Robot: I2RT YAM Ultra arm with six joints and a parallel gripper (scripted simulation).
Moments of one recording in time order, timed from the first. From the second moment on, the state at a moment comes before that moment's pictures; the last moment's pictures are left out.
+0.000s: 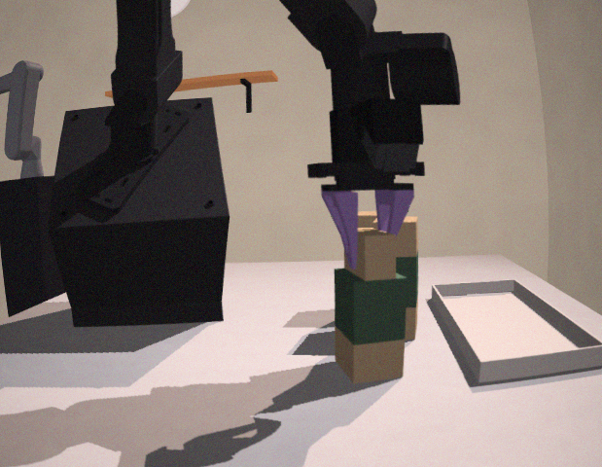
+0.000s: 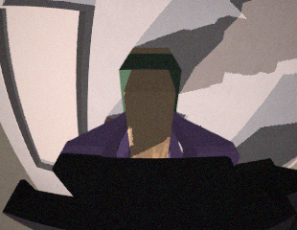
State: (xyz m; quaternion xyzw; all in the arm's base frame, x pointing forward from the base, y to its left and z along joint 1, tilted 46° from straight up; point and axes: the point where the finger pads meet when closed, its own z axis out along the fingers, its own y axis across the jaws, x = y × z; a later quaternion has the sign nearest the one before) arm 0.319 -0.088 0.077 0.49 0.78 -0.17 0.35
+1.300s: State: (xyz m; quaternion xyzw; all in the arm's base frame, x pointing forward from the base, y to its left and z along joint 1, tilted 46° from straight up) arm 0.299 -0.057 0.112 0.49 0.78 -0.17 0.35
